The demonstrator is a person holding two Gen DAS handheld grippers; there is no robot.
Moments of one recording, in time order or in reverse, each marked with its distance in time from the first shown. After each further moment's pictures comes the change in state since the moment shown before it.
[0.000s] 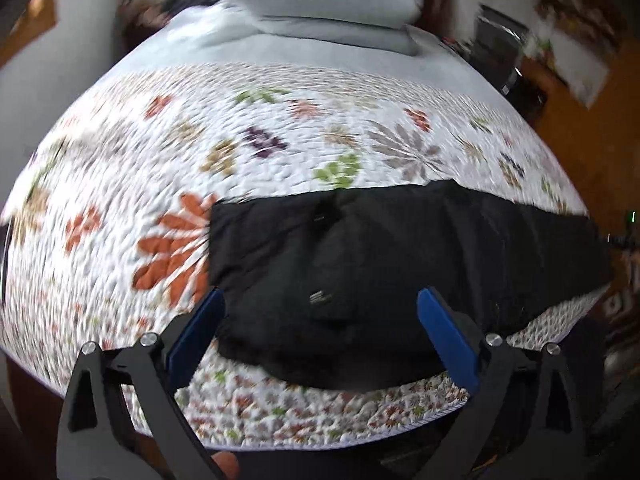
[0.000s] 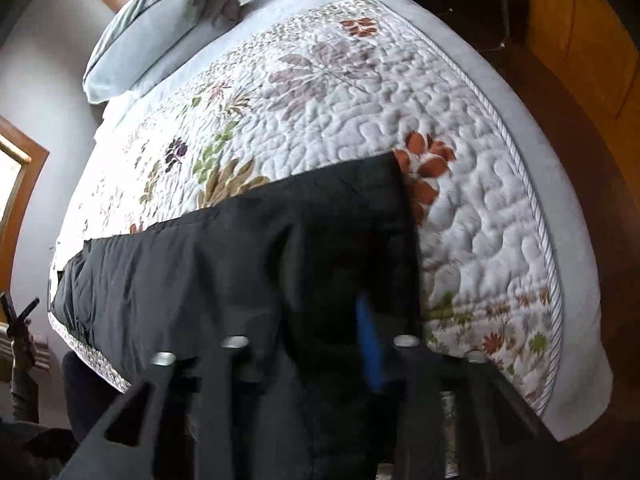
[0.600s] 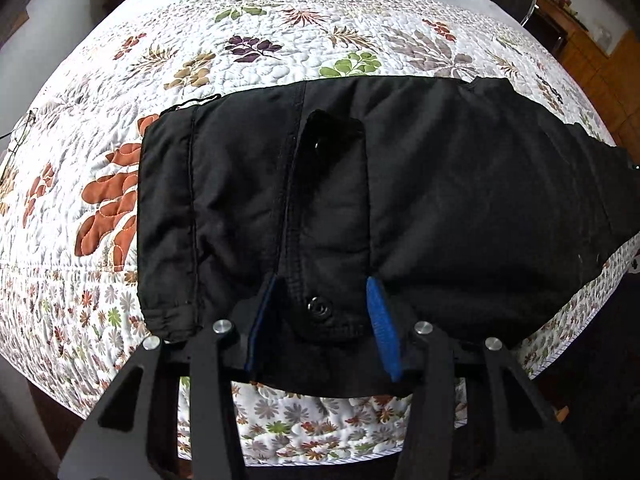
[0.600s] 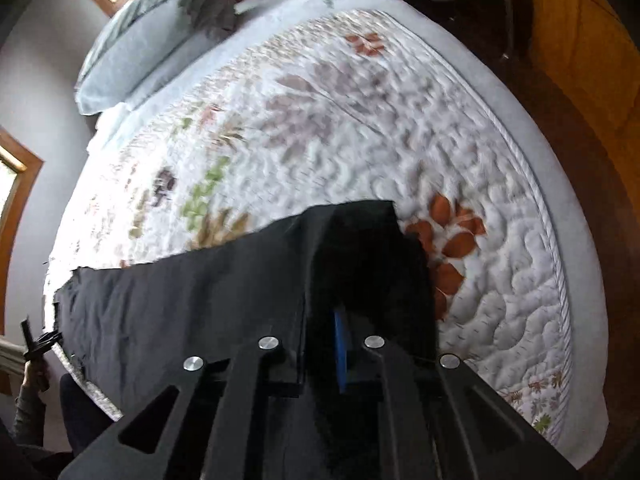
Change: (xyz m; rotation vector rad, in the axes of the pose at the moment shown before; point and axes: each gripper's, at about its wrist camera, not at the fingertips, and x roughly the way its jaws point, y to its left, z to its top) left arm 0.091 0.011 -0.036 0.030 0.231 0.047; right arm 0.038 -0.002 0.048 0.032 -0.020 -0.024
